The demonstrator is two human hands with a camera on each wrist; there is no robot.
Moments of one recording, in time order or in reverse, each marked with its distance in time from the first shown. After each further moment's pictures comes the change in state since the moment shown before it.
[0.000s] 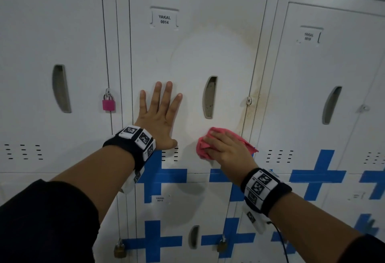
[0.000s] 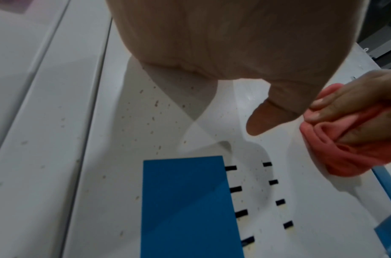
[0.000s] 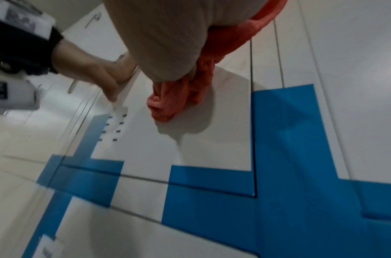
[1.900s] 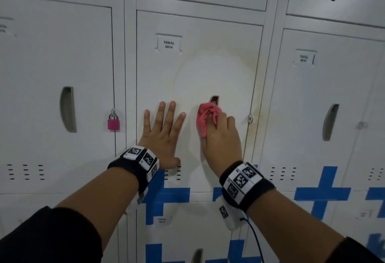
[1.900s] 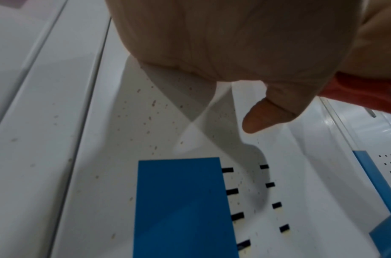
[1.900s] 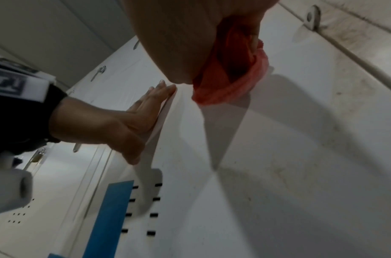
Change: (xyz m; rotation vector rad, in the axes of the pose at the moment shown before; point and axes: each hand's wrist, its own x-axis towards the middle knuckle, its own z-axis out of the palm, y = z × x) left_hand 0.000 0.004 -0.012 -0.017 -0.085 -0.027; right_hand 0.091 -0.017 -0.028 -0.152 0.277 0.572
